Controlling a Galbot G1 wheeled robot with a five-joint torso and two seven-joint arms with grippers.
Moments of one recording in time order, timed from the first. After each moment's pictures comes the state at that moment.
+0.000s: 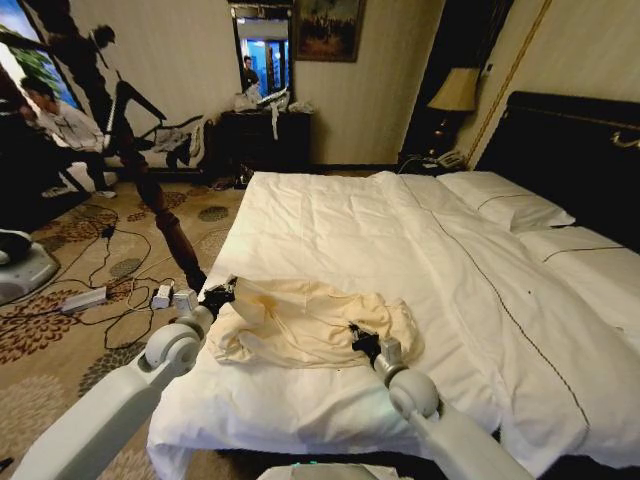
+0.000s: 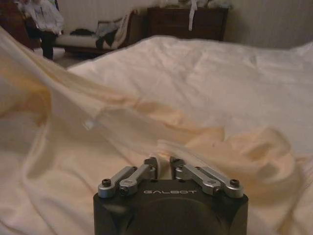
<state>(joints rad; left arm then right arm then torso) 1.07 -0.74 -0.24 -2.00 -0.98 0.27 -0.38 -1.35 0.97 0.17 2.04 0.47 -0.32 0.19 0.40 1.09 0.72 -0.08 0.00</state>
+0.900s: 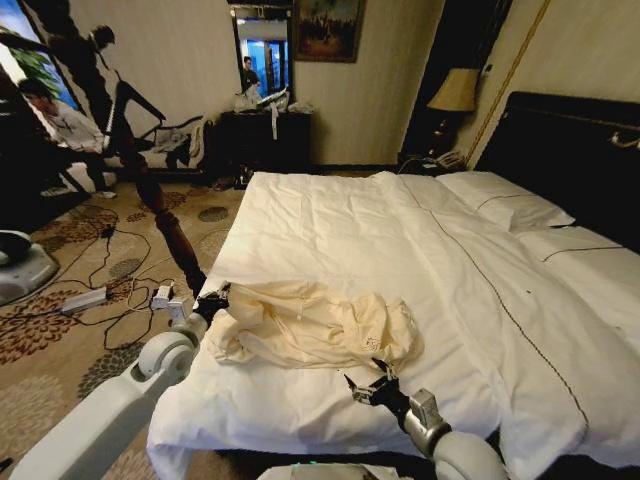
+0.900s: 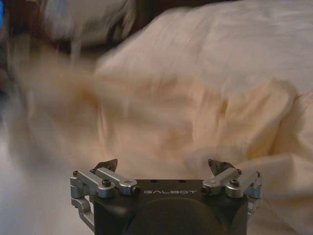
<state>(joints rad) 1.14 -0.73 -0.29 -2.00 -0.96 0.27 -0.37 -1.71 0.95 0.38 2.33 0.78 -0.36 0.18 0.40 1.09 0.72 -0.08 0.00</state>
